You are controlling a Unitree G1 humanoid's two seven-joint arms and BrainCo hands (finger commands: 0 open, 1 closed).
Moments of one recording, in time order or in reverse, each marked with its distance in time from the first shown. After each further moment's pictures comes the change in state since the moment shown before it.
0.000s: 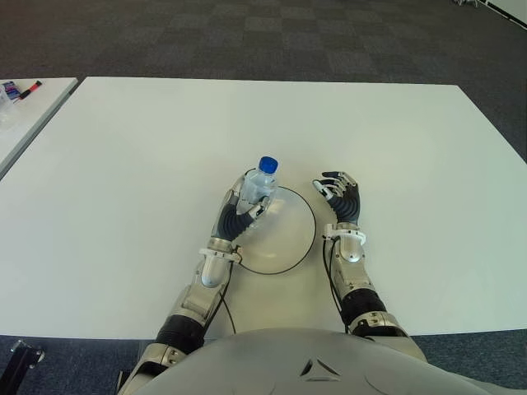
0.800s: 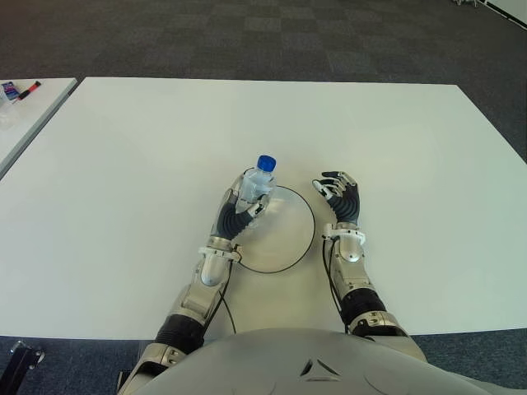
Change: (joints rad) left arm -0.001 0.001 0.003 -0.014 -0.001 0.034 0.000; right arm -0.005 0.000 0.002 0.006 -0.002 0.000 -0.004
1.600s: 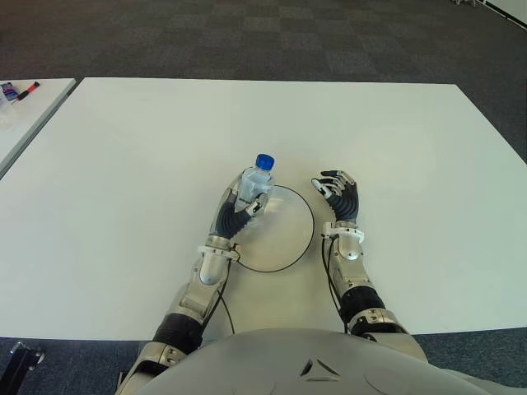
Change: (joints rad) left arm -0.006 0.021 -0.001 -0.011 0.003 0.026 -0.007; right arm -0.016 0.000 0.002 0.019 0.000 0.000 -0.010
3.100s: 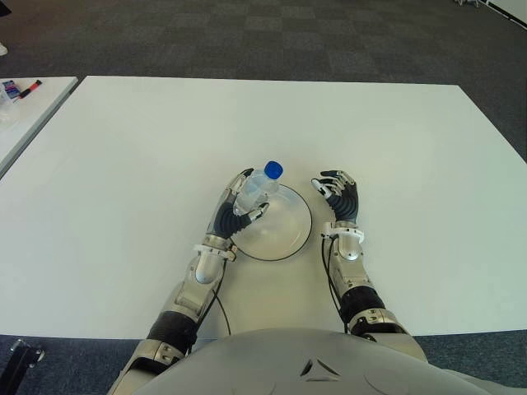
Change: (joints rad) left arm -0.015 0.031 0.001 0.028 0.019 -0.013 -0.017; right arm 0.001 0.000 0.001 -0.004 0.002 0.000 0.003
